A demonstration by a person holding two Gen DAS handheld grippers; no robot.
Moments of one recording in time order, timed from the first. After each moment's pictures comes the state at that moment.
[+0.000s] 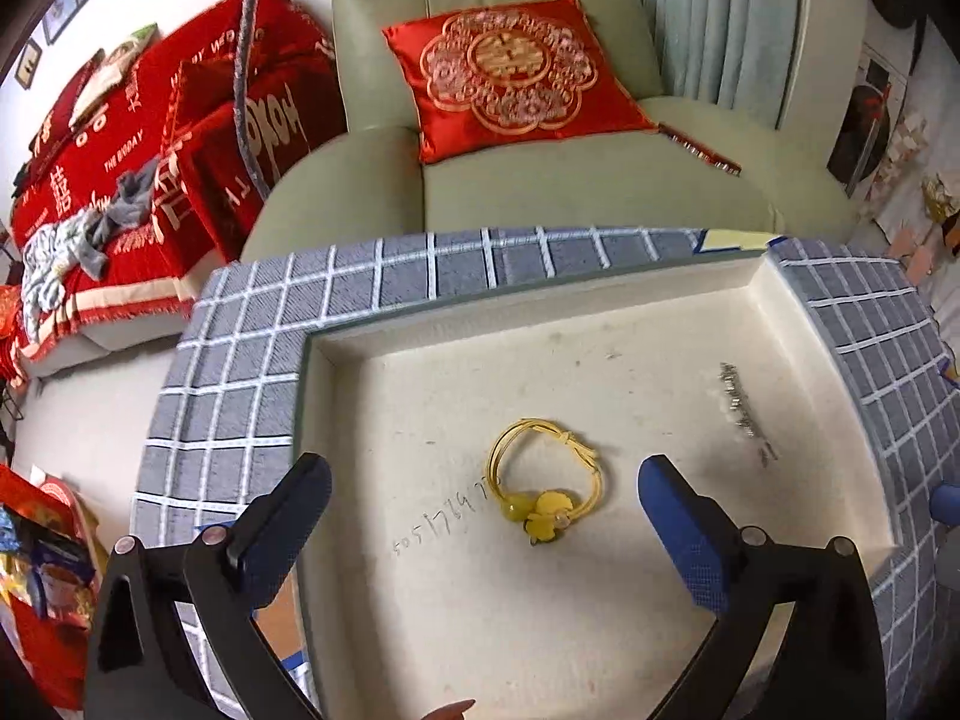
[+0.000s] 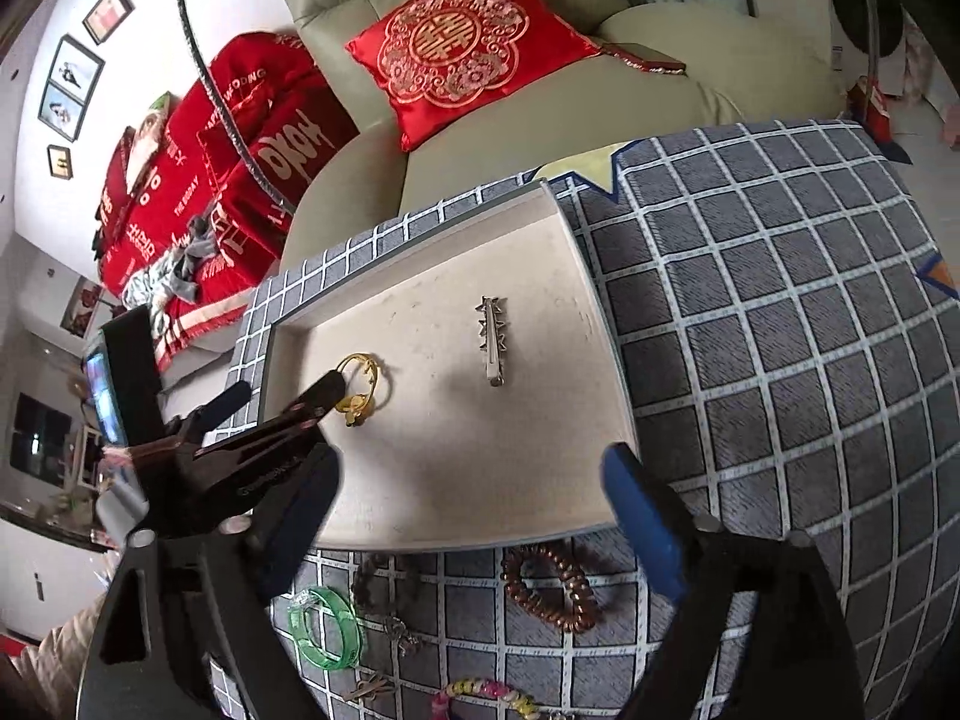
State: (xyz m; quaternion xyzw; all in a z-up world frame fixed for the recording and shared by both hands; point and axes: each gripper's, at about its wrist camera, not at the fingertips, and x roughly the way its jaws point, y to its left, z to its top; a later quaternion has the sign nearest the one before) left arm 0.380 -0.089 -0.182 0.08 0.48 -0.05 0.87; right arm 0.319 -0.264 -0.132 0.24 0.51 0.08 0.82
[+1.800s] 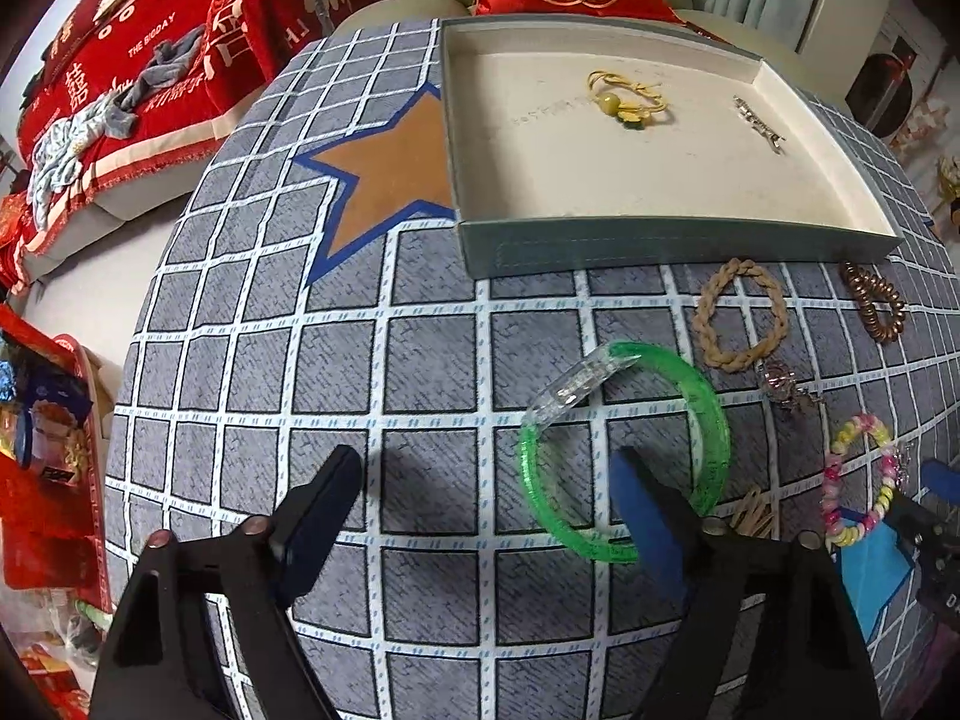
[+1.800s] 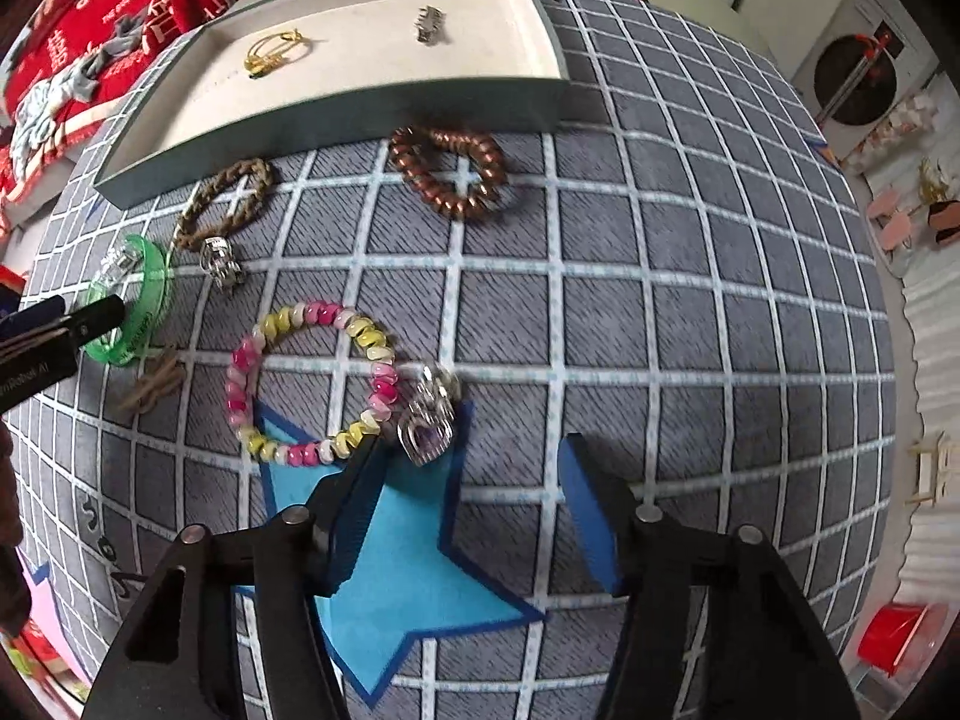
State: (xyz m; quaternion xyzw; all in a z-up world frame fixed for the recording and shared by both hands) left arm 0.228 -0.010 -0.224 0.05 0.58 -0.02 0.81; right arm 0.177 -0.194 -0.203 0.01 0.63 -0.01 0.78
